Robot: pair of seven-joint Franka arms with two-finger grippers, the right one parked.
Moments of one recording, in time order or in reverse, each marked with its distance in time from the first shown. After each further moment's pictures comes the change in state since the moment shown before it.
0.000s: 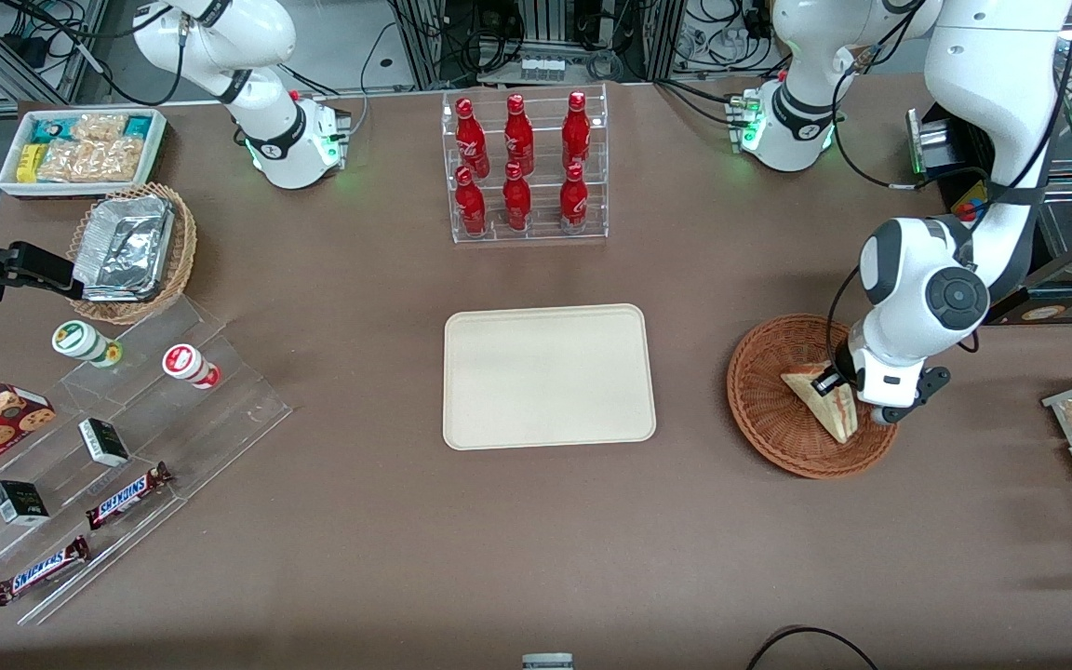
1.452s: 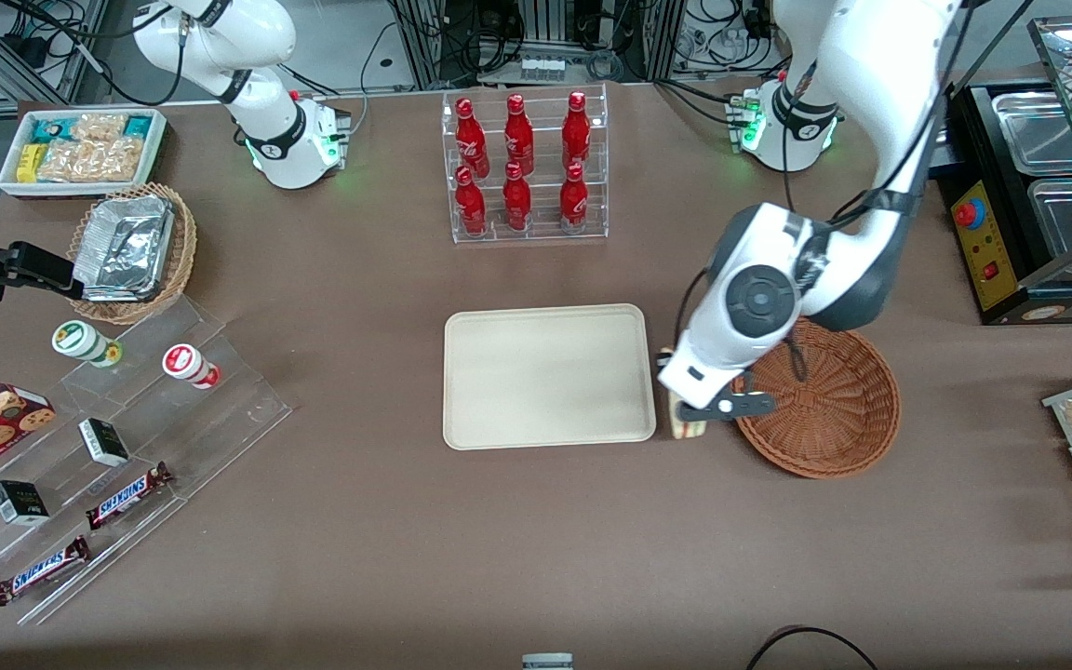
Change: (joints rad) arm -0.383 0.171 -0.071 0.488 -0.007 -0.363 0.059
